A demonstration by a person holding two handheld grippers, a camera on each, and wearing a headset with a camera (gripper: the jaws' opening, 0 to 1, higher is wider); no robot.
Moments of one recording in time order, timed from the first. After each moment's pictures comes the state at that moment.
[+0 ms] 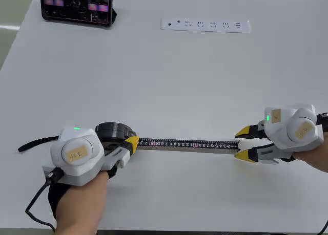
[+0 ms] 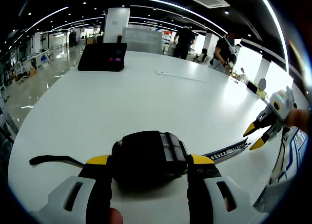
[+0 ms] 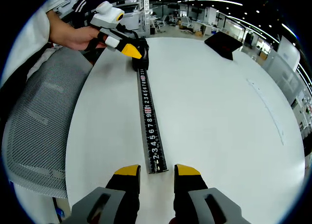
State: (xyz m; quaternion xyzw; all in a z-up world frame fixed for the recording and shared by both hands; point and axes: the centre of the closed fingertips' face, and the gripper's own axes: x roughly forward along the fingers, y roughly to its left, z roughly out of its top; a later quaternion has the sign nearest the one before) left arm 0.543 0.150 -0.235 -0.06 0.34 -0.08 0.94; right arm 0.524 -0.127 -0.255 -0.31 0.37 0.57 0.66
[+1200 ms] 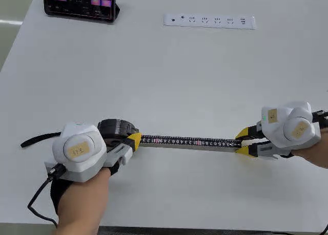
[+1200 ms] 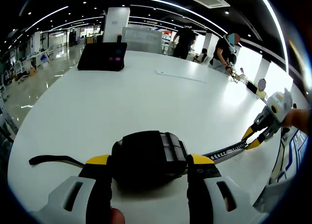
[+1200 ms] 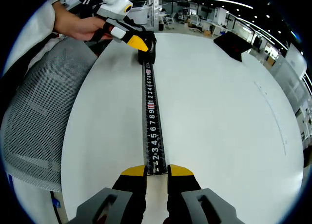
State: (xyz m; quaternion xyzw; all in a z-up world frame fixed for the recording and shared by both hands) left arm 0.543 0.150 -0.236 -0.06 0.34 -0.08 0.94; right arm 0.523 -0.123 -0.265 -0.34 0.37 0.59 0.63
